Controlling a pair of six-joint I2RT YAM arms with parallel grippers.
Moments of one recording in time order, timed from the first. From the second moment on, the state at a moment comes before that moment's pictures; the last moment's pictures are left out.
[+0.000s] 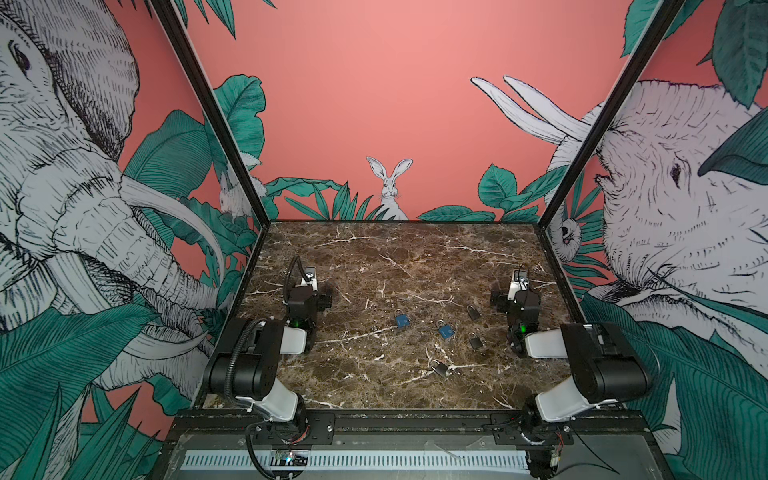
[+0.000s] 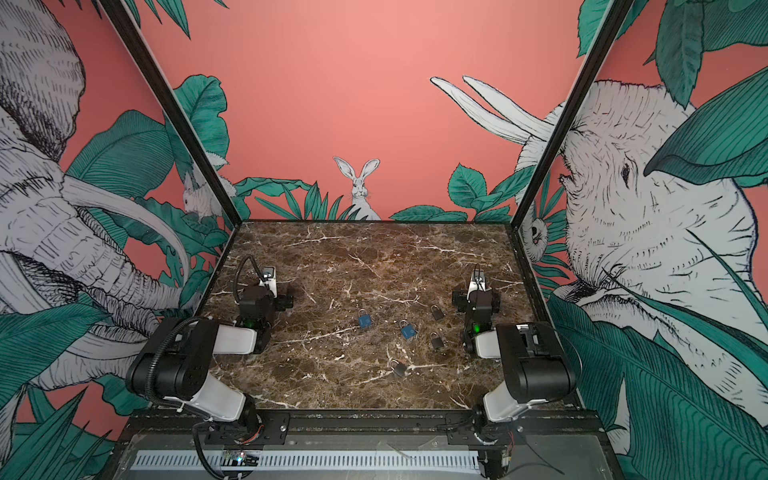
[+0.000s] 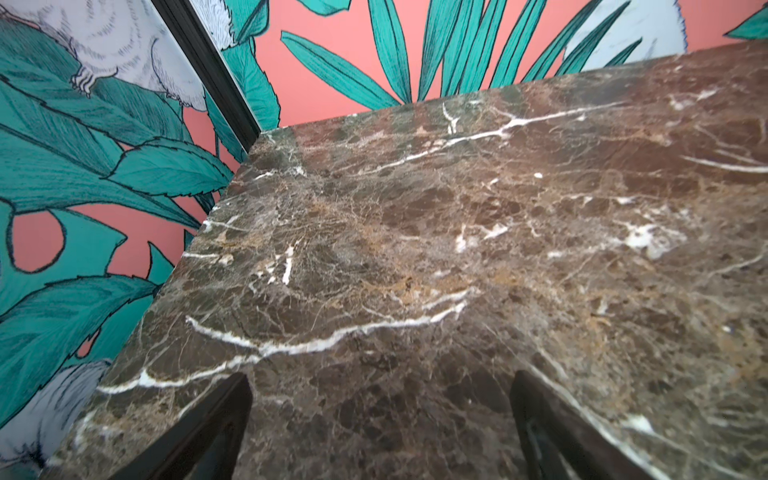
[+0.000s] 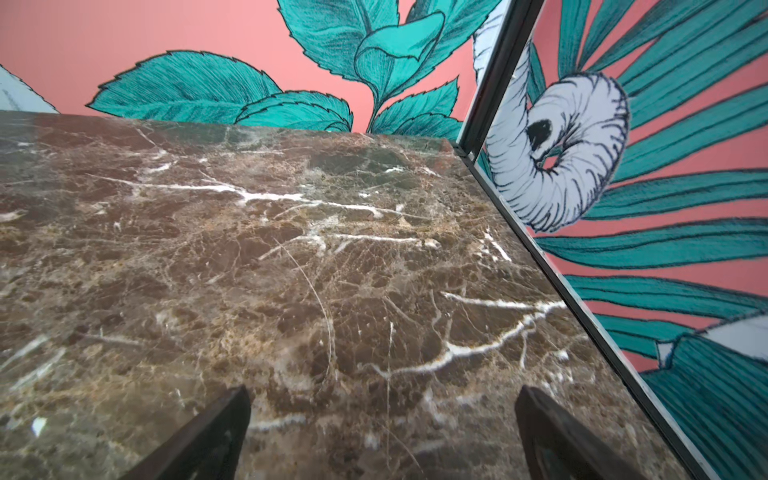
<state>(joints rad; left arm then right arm) -0.11 1.56 0.38 0.84 -0.22 0.15 0.07 1.55 0.36 0.87 0.28 -0.07</state>
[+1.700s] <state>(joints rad) -0.07 1.56 0.39 0.79 -0.13 0.14 0.06 1.55 0.38 0.80 0.25 -0.07</state>
